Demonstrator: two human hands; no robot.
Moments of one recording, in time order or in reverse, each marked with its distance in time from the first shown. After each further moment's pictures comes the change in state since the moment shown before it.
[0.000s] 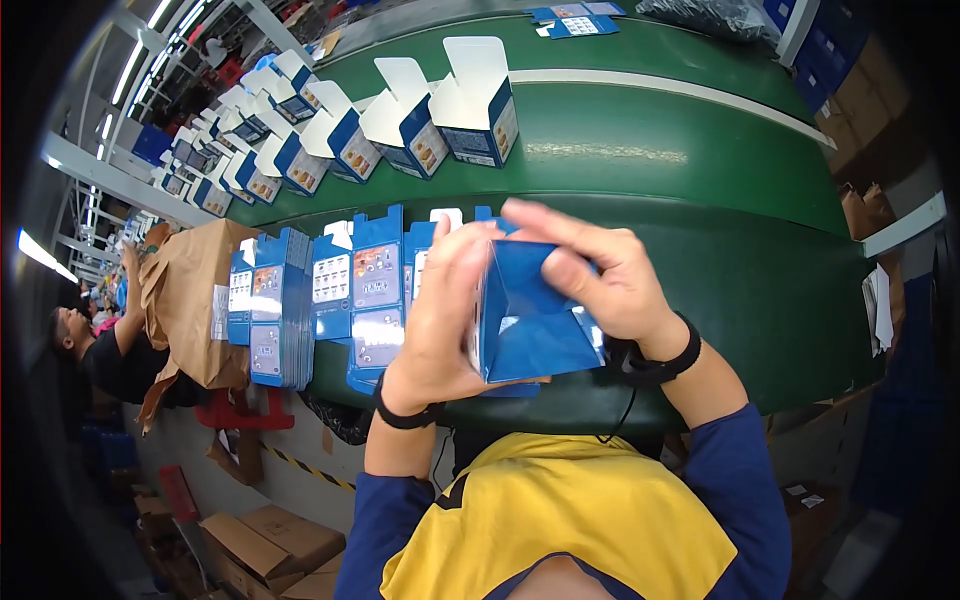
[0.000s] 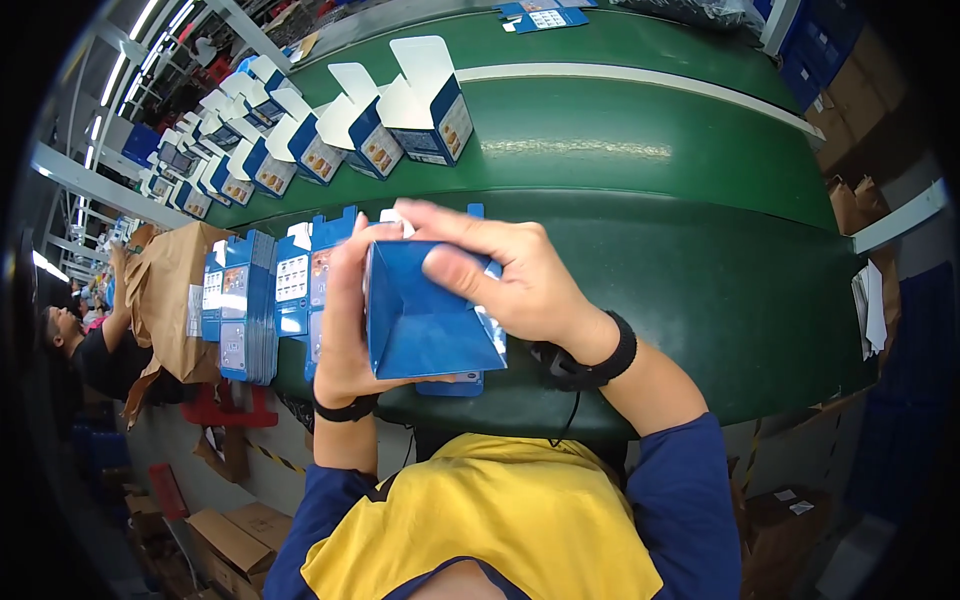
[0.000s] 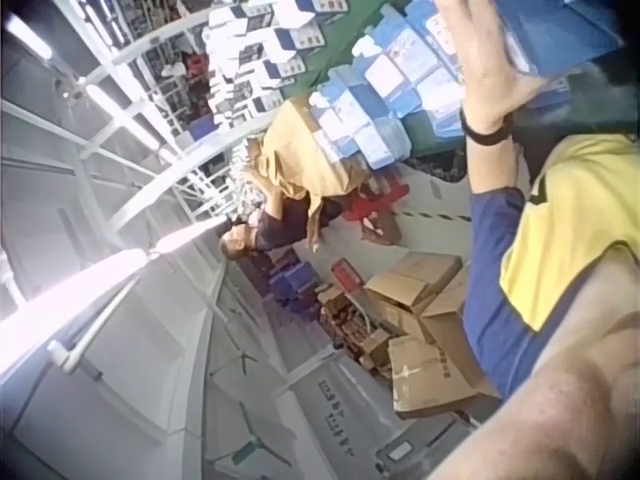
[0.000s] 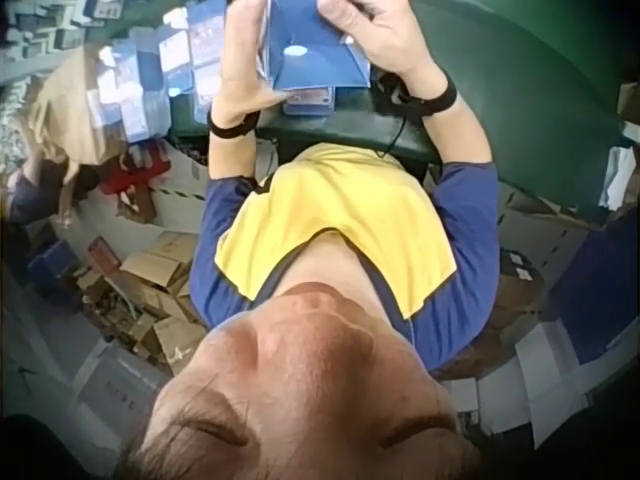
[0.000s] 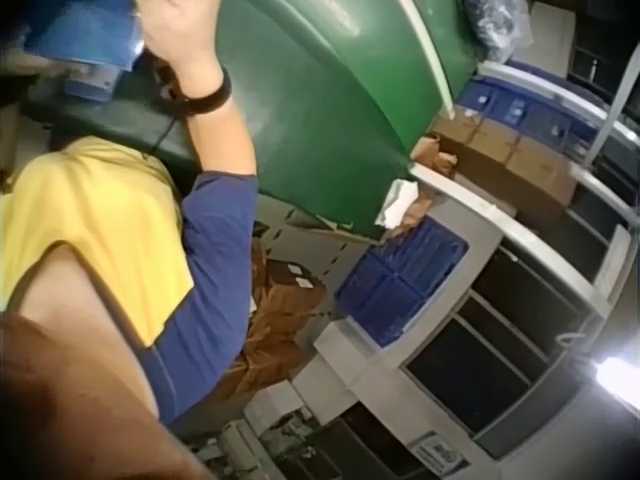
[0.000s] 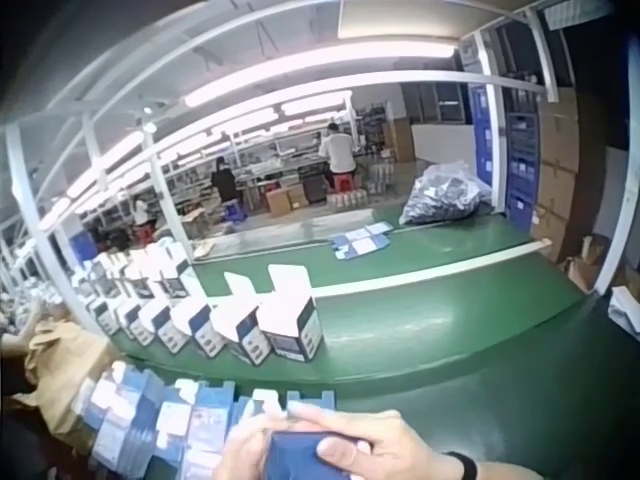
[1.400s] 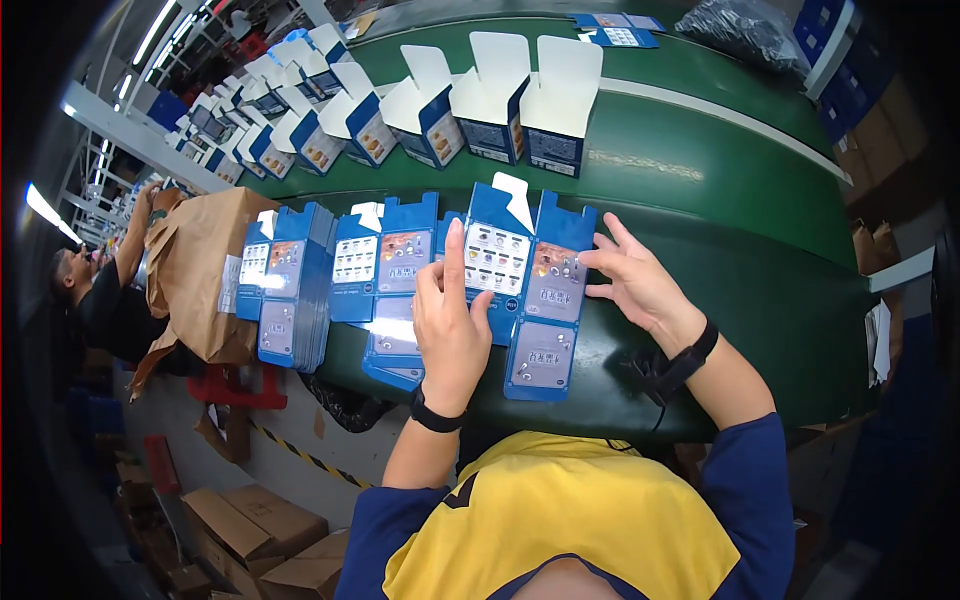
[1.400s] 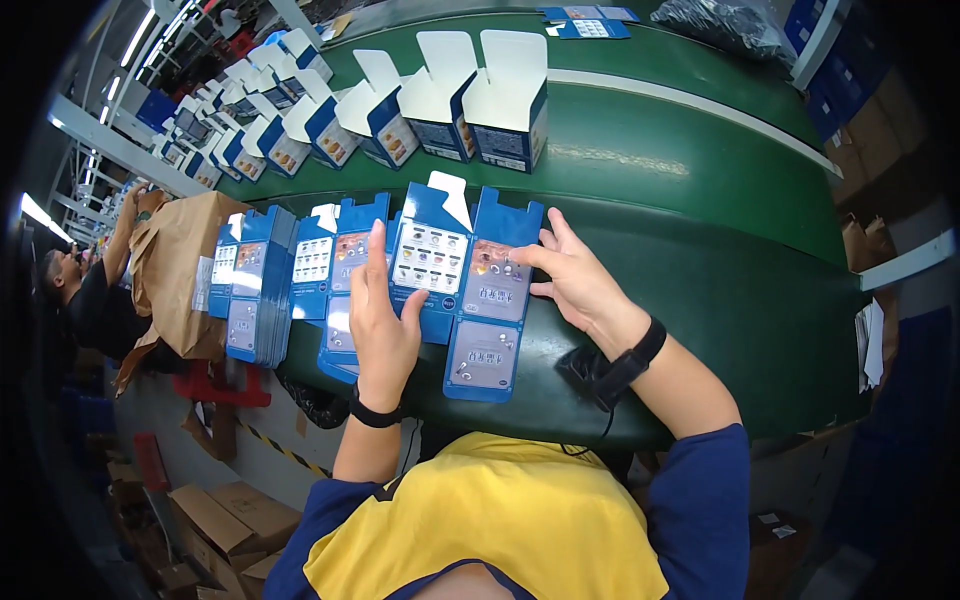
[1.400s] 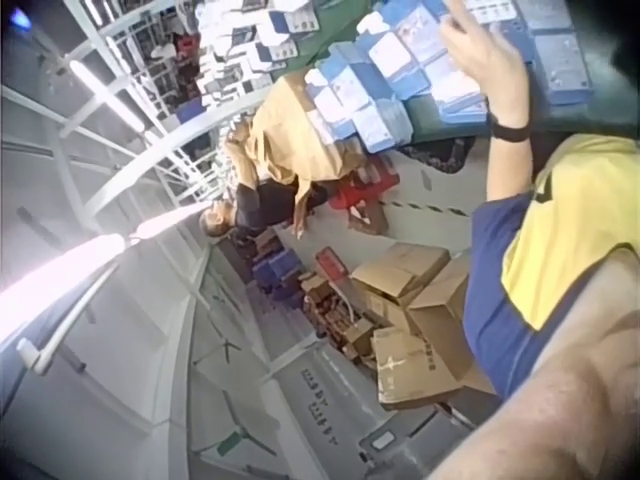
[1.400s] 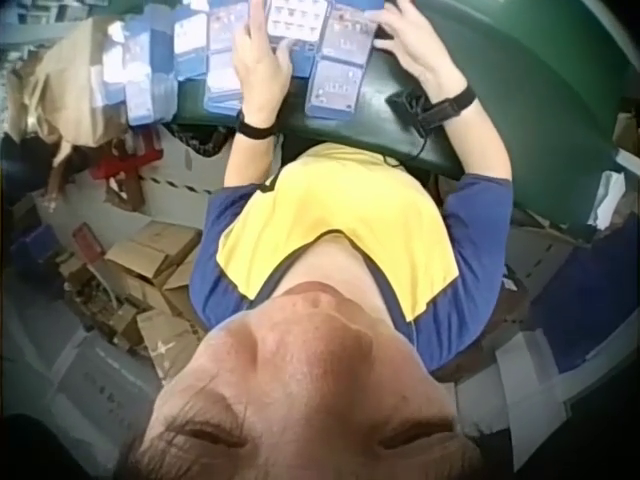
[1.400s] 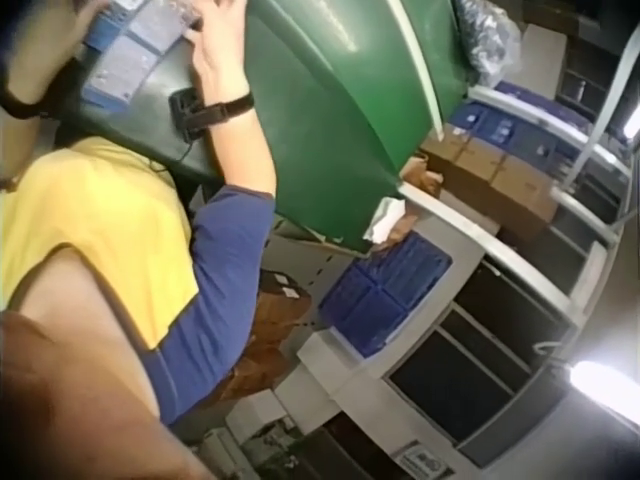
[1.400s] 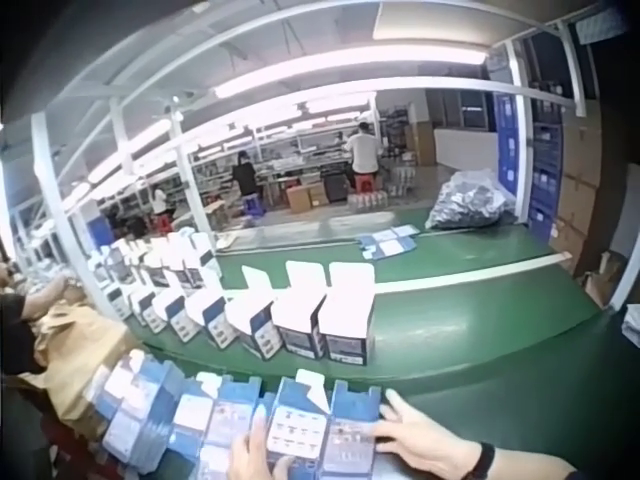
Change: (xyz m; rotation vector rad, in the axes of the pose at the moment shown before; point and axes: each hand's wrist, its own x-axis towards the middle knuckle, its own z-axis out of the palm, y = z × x) left_hand -0.055 -0.030 0.029 0.541 0.136 -0.619; right_hand -0.011 0.057 -0.008 0.572 0.290 0.938
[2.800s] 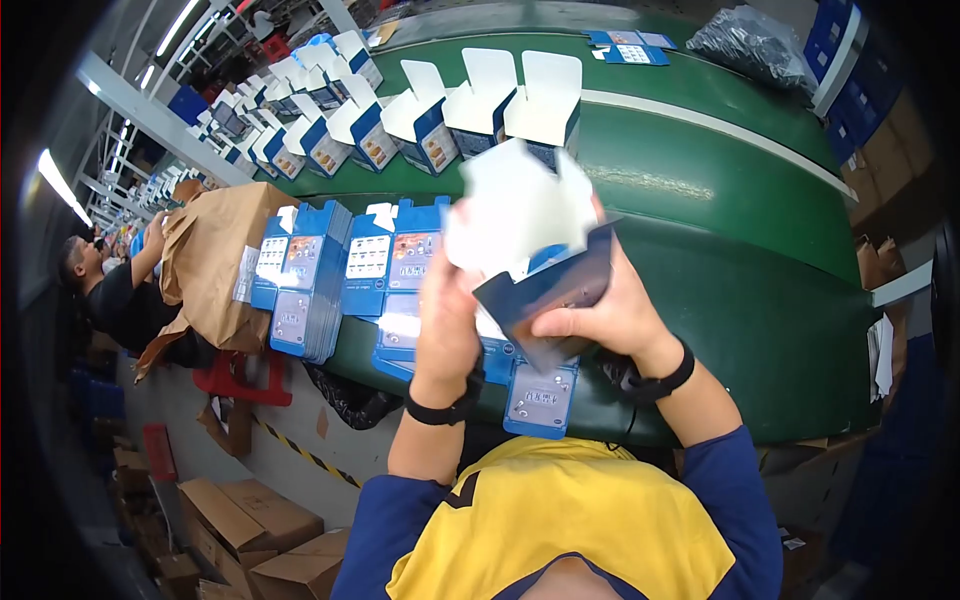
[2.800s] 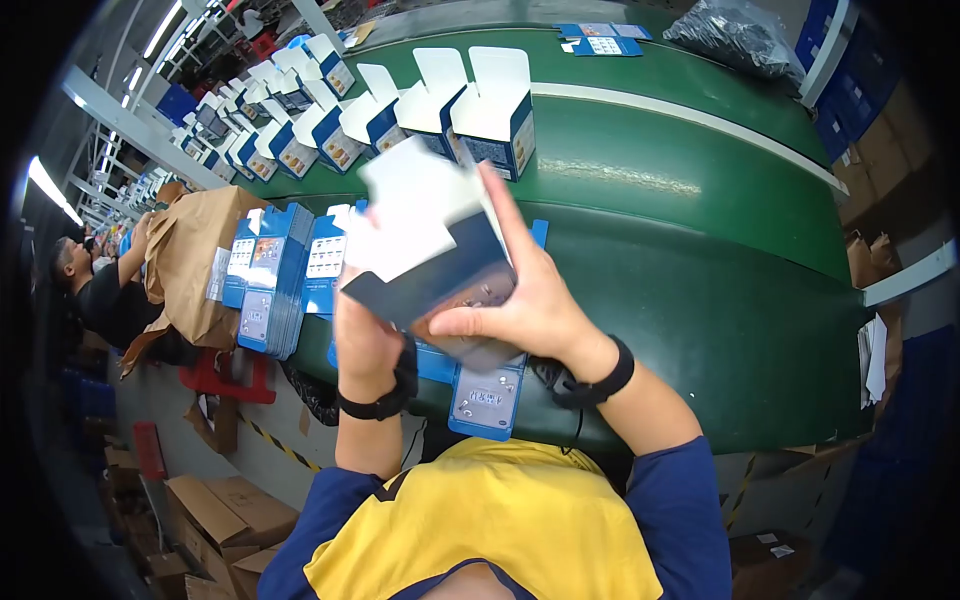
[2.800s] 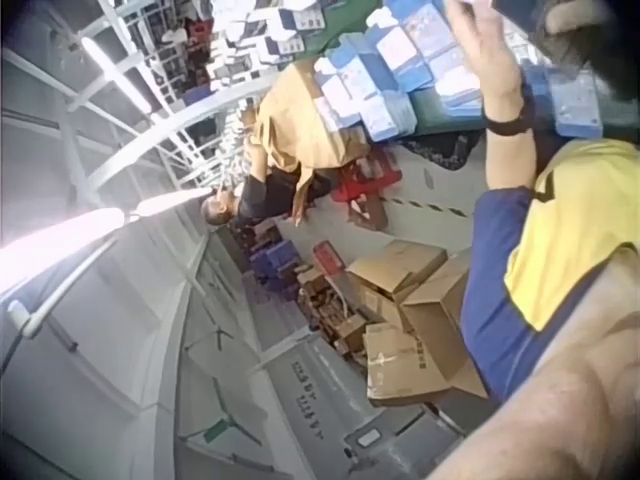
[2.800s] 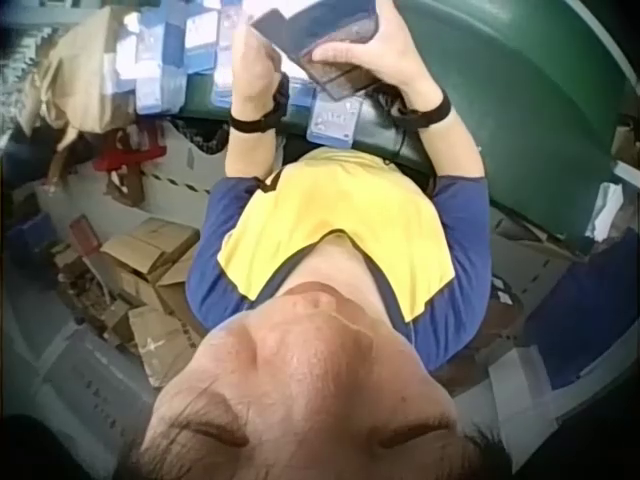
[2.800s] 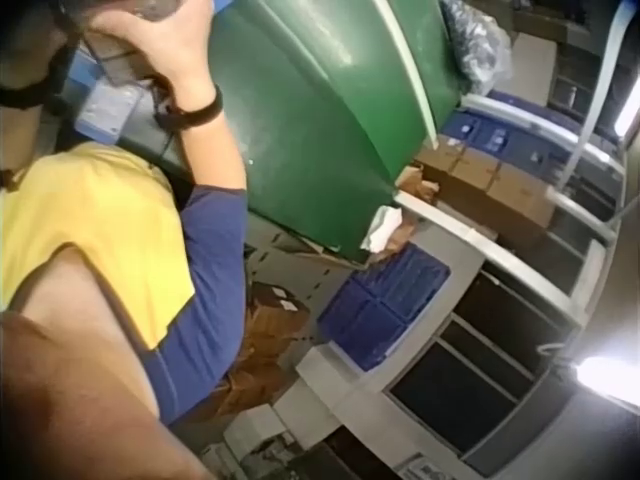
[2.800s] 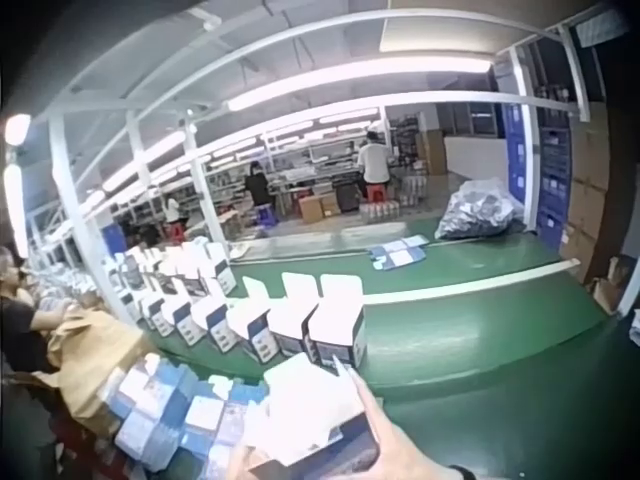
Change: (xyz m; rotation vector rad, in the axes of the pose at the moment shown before) left_hand 0.023 0.055 -0.023 -1.485 -0.052 -0.362; right_hand -0.029 -0.019 0.027 -0.406 -0.297 -0.955
